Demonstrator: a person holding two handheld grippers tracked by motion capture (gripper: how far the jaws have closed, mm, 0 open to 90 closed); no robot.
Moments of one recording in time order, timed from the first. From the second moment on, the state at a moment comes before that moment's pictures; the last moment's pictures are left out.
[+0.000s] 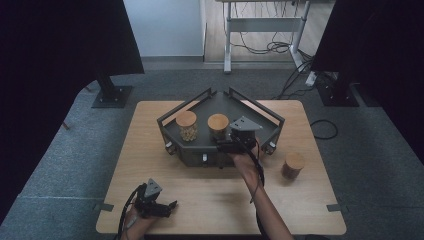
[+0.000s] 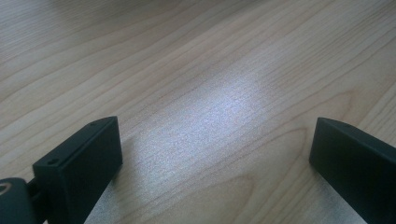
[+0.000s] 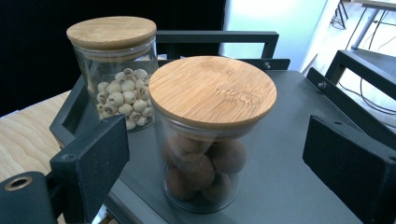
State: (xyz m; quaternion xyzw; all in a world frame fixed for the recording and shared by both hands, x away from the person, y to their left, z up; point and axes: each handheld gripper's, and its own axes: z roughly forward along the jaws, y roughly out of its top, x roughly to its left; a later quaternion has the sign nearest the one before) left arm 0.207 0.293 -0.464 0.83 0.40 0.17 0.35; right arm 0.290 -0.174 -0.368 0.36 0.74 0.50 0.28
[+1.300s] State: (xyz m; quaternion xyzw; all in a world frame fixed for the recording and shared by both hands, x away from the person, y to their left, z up) left arm 0.207 0.293 -0.464 0.83 0.40 0.17 0.35; right arm 0.271 -0.191 -0.373 0.35 0.74 0.51 0.27
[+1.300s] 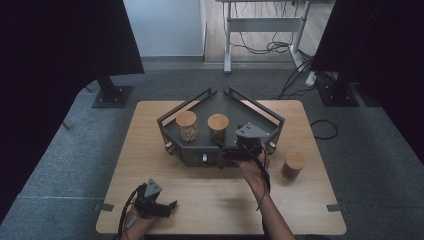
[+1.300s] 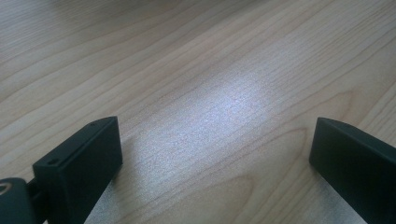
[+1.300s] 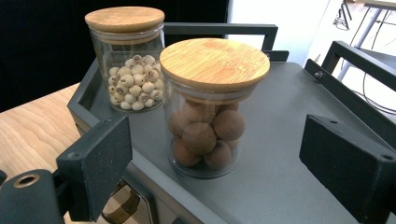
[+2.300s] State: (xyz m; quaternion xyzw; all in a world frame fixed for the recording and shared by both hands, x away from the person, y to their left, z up) left arm 0.206 0.293 -0.464 0.83 0.40 0.17 0.35; right arm 0.251 -0.211 -0.379 0.35 0.73 0.51 0.28
